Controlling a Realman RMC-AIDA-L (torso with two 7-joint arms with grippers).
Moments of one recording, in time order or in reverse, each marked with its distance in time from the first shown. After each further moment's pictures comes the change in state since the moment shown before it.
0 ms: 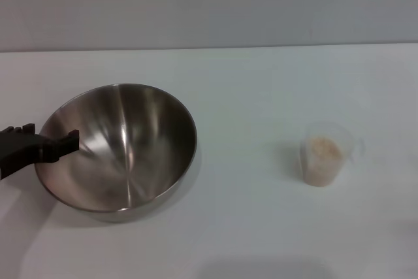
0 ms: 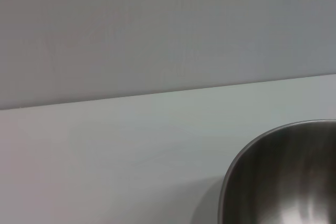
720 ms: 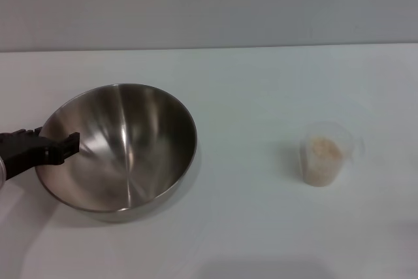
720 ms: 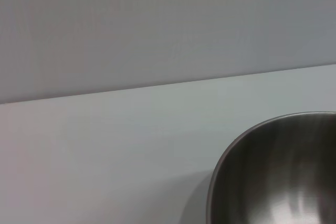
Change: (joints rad) left arm -0.020 0.002 -0.001 0.009 0.000 -0.031 0.003; right arm 0.001 0.000 0.000 0.000 0.000 0.000 0.000
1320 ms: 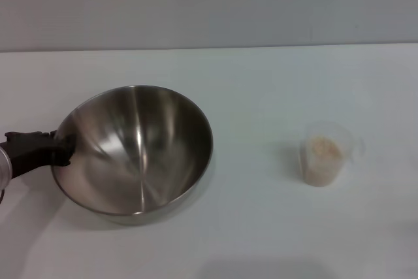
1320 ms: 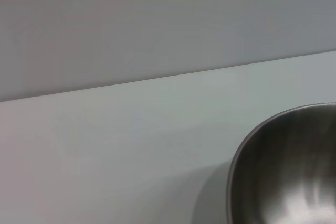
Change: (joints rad) left arm -0.034 0.000 -0.012 0.006 0.000 -0.055 0.025; right arm -0.001 0.000 0.000 -0.002 0.000 0.000 0.000
